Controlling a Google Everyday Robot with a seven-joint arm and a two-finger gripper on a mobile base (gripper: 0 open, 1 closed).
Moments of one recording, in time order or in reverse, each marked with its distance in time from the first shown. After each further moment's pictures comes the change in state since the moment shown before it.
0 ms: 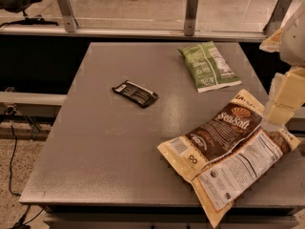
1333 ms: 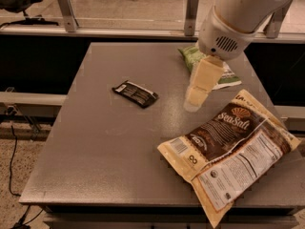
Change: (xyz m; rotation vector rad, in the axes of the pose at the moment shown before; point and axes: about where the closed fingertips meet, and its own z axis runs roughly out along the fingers) arm -0.122 -0.021 0.059 -0.084 -0.115 -0.001
